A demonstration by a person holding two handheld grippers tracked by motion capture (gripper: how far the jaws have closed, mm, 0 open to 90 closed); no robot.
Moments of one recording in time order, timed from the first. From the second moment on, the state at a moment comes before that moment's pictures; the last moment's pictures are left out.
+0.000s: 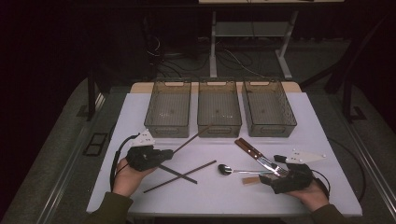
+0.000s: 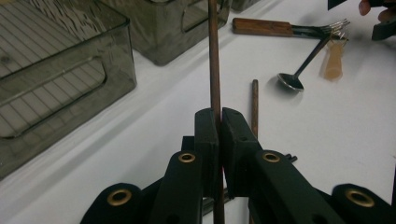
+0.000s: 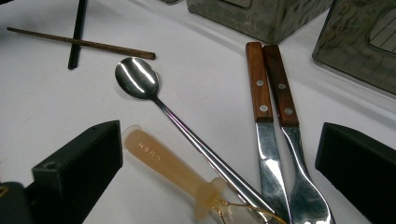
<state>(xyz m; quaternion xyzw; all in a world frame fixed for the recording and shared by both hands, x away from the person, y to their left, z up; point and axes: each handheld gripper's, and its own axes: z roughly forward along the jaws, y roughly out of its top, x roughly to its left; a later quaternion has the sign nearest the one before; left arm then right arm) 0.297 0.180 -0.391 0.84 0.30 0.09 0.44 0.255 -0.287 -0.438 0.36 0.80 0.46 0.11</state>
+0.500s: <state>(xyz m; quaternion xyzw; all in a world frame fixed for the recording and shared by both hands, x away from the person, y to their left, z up) 0.314 0.174 -0.384 0.84 0.30 0.10 0.45 0.255 -0.287 -0.439 0.36 0.80 0.46 0.11</state>
